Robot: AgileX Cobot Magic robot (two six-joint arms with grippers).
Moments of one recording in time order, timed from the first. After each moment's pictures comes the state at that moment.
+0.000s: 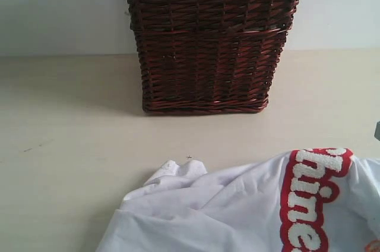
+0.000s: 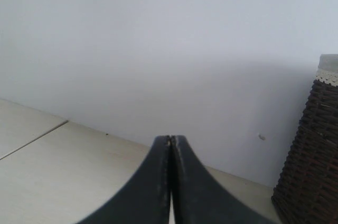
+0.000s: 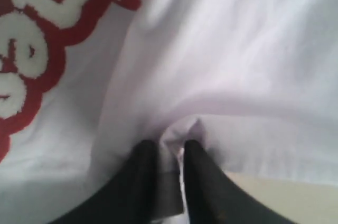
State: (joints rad) left arm -0.03 0.01 0.00 -1.24 -0.21 0.97; right arm -0.25 1.51 -0.63 0.33 0.86 -0.91
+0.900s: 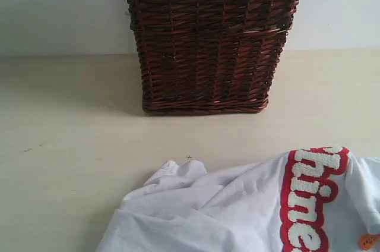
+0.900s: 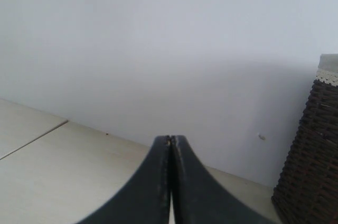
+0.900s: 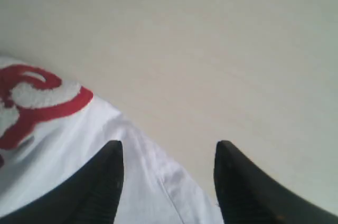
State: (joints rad) left arm -0.03 0.01 0.00 -1.24 -0.21 0.97; right arm -0.25 1.29 -0.63 0.51 0.43 -1.16
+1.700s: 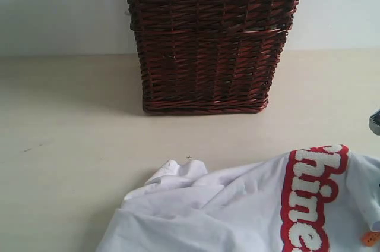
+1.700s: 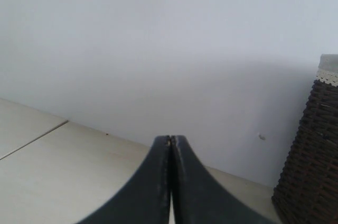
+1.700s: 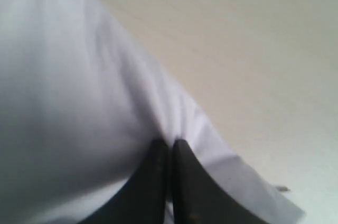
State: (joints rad) left arm -0.03 0.01 0.00 -1.24 -0.21 0.97; right arm -0.25 1.70 -0.63 0.28 0.26 -1.03
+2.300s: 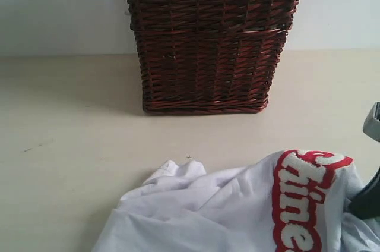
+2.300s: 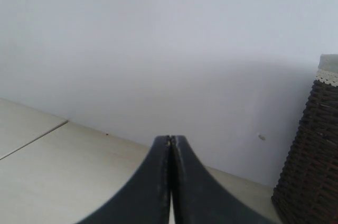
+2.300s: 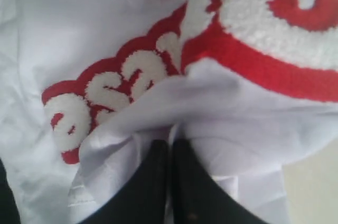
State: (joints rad) left arm -0.03 0.01 0.00 -1.24 -0.21 0.97; right arm -0.25 1.52 -0.63 0.65 1.02 -1.49
